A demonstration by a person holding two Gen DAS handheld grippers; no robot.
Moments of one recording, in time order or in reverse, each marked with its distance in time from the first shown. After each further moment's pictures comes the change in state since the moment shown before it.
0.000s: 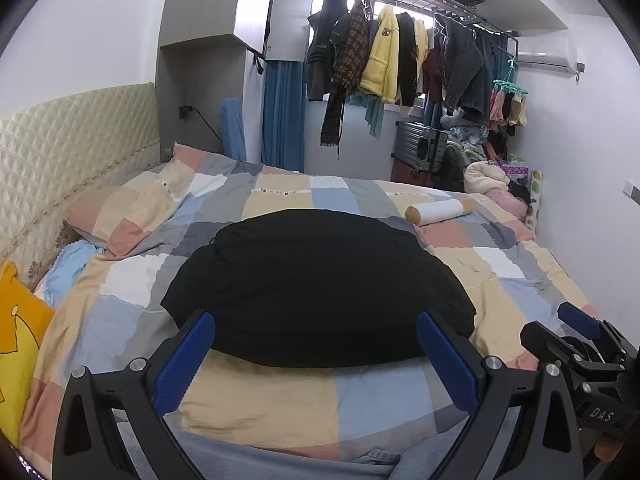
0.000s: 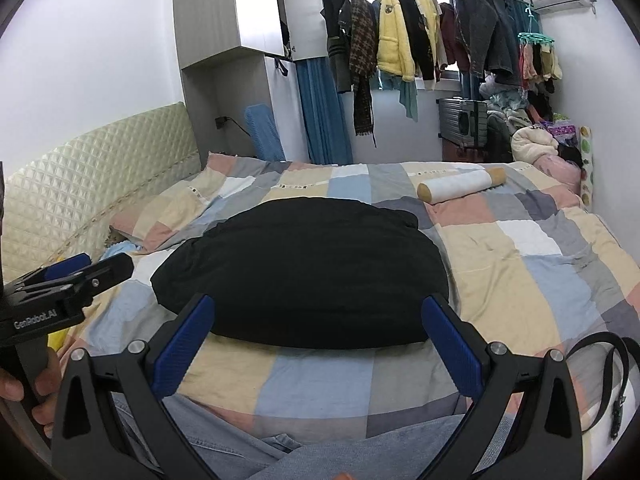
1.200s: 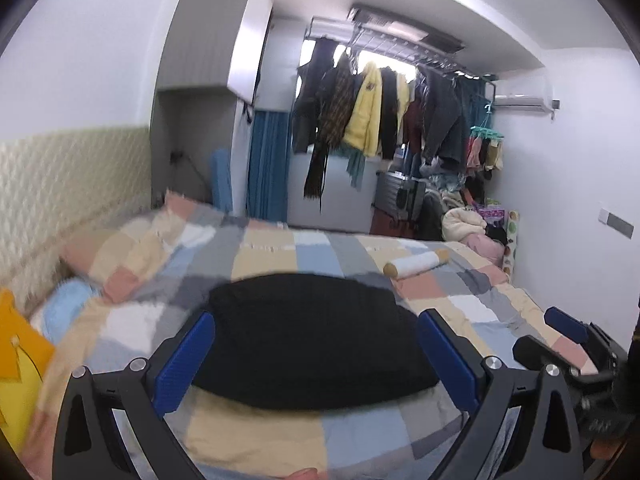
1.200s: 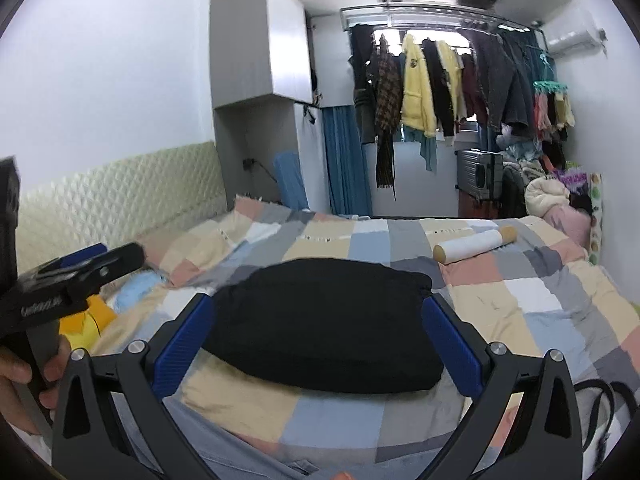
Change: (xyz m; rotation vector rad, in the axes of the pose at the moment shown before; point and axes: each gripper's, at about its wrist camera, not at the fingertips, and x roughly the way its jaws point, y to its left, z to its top) left arm -0.064 0.012 0.032 -0.021 -0.161 -0.091; right arm -0.056 0.030 0.036 -0.090 -0.164 0.063
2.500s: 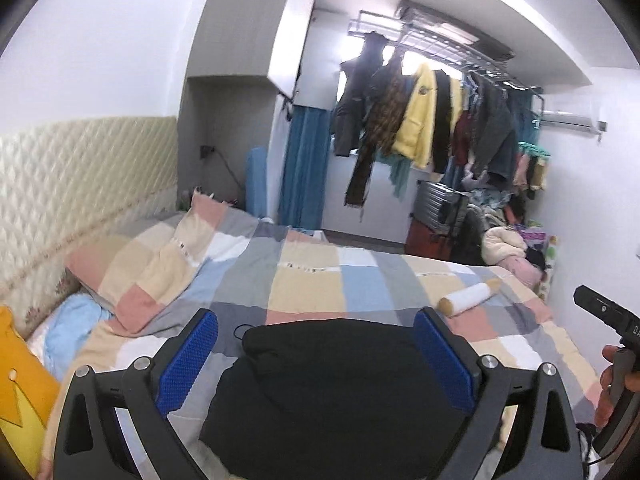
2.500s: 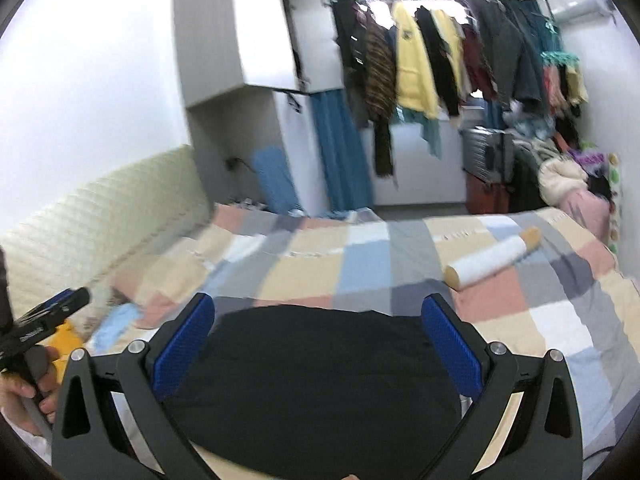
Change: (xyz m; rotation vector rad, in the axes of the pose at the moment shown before) left arm 0.115 0.086 0.101 -0.057 -0.014 0.109; right arm 0.151 -0.073 0.114 0.087 0.056 0.047
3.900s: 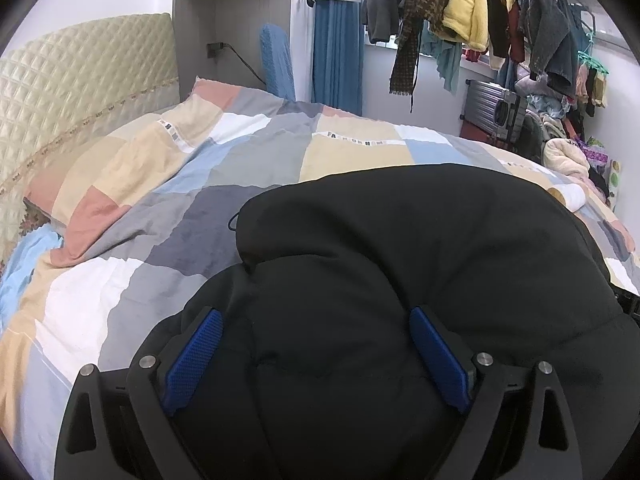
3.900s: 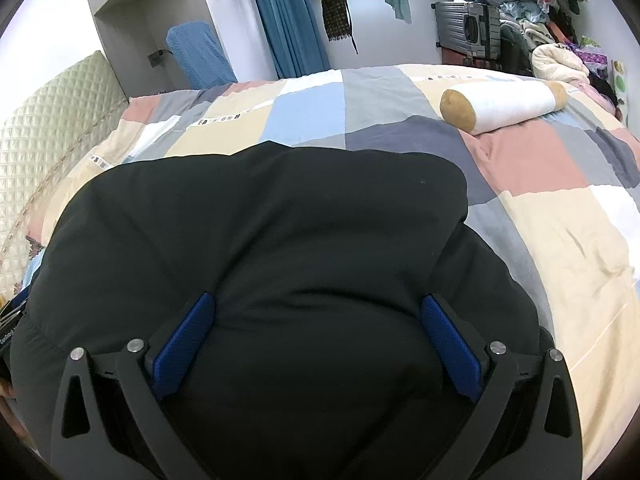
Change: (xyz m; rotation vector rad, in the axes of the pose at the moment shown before) left arm 0.301 0.052 -0.160 0.038 0.330 0.160; right arm 0.283 -0.123 -0.164 0.115 0.414 -0.135
